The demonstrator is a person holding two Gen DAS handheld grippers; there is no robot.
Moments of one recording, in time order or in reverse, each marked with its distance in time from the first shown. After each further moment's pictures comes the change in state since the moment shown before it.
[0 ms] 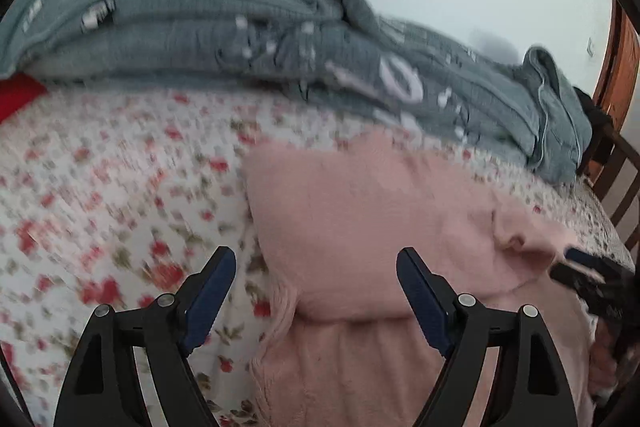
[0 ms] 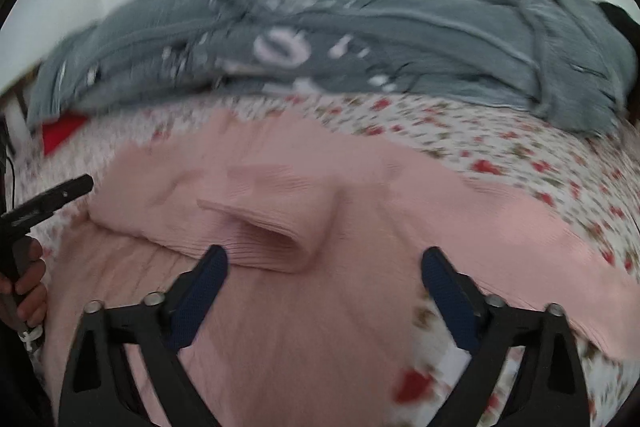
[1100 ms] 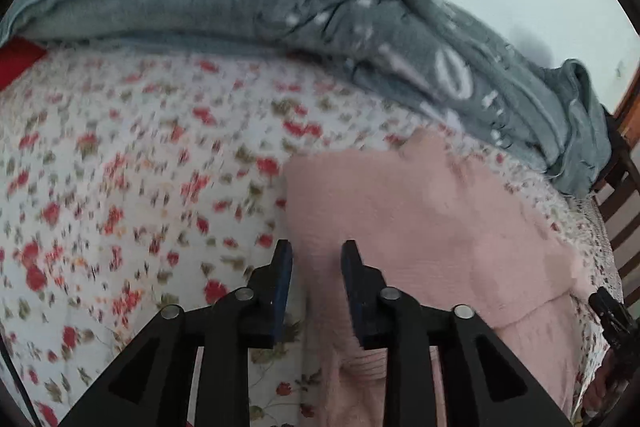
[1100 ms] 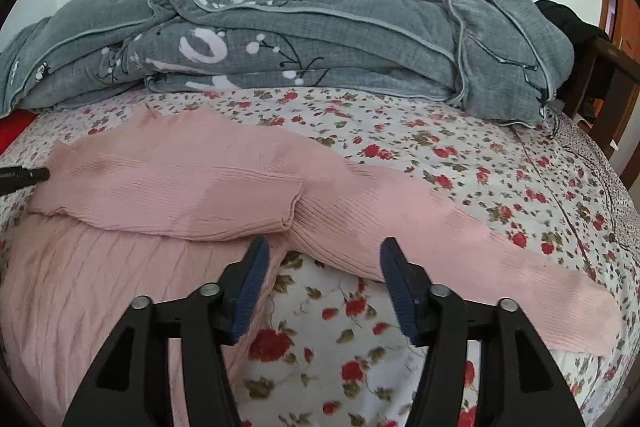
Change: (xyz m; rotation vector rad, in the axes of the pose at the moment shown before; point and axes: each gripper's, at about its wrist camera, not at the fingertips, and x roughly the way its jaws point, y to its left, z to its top) left arm 0.015 0.040 0.046 -0.089 0.126 -0.013; right arm -0.045 -0.058 -0.021 0.055 -0.009 -0.230
